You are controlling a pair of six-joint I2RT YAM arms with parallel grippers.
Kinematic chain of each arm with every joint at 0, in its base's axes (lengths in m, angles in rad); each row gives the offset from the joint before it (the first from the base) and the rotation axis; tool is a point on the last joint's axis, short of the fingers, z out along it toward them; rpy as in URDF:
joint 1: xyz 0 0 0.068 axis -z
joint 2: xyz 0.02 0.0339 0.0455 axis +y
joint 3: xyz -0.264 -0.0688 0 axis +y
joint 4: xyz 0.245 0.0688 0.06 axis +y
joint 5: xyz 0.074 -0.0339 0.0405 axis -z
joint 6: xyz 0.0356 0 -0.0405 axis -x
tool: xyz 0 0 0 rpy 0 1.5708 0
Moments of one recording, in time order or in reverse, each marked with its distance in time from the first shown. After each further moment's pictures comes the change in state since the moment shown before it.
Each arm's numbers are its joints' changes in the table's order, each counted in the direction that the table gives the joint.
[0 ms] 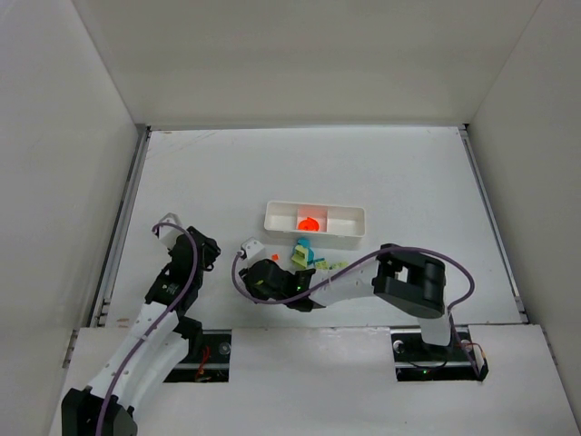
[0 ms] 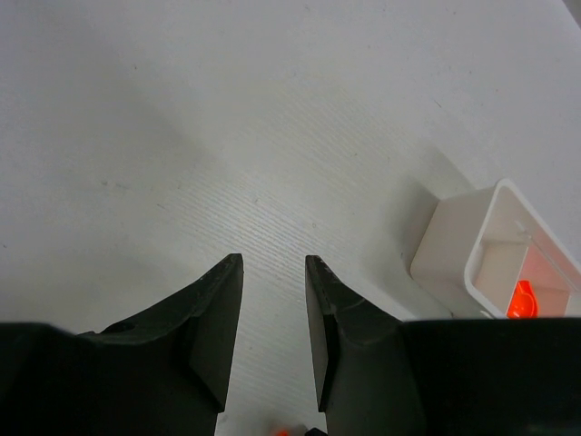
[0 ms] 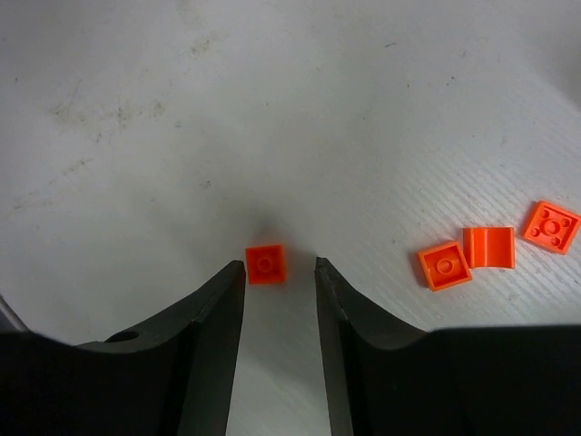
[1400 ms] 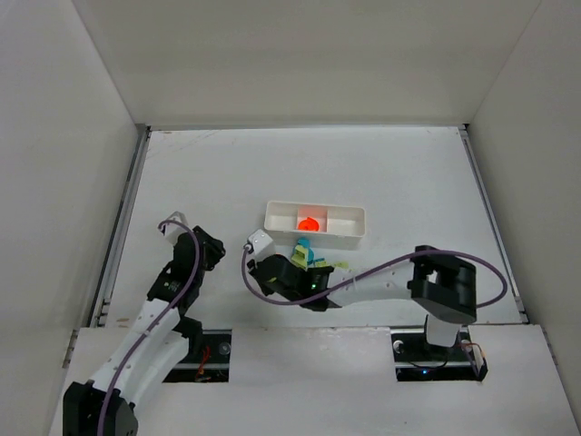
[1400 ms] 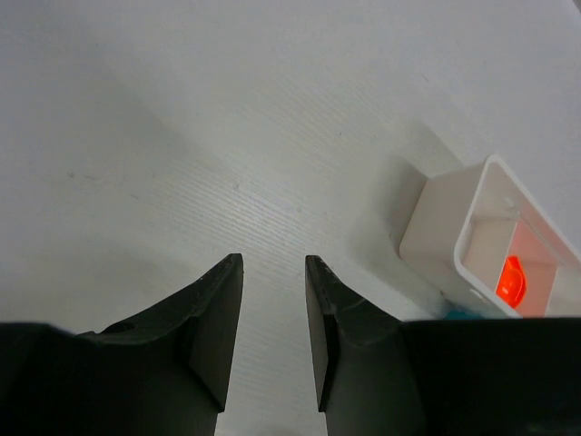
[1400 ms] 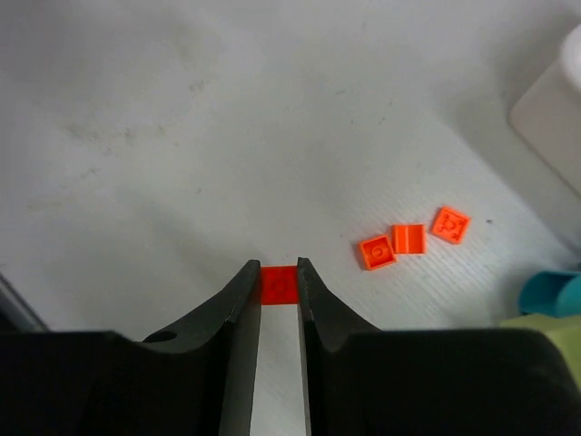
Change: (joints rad) left arm -0.024 0.021 0.007 -0.032 0.090 -0.018; right arm -0.018 -0.129 0.035 0.044 0.107 0.102
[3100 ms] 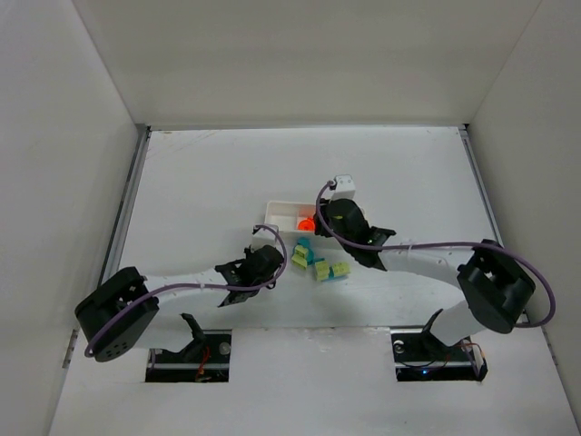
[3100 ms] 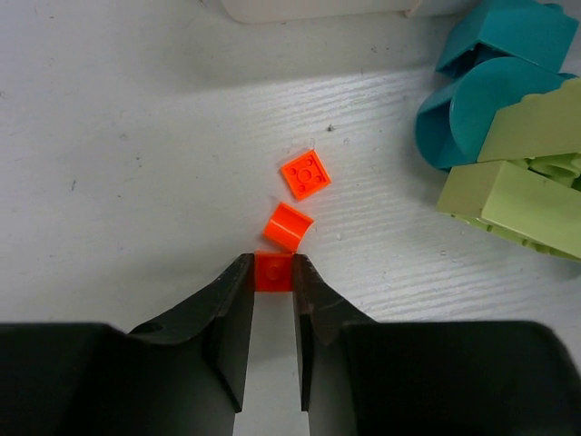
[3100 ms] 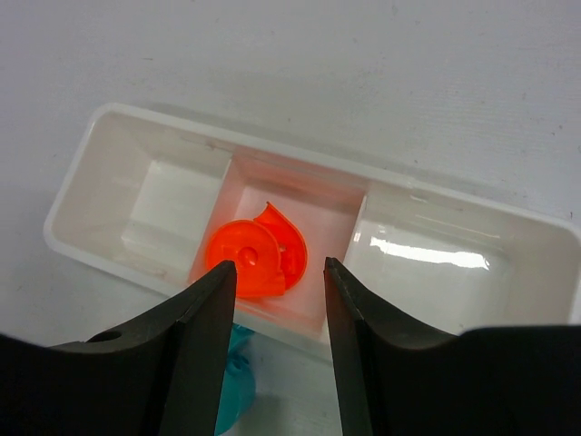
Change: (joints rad) left arm 0.665 0.638 -0.109 -0.230 -0.183 -0.234; right arm 0.492 -0.320 0.247 -0.042 0.004 -0.081
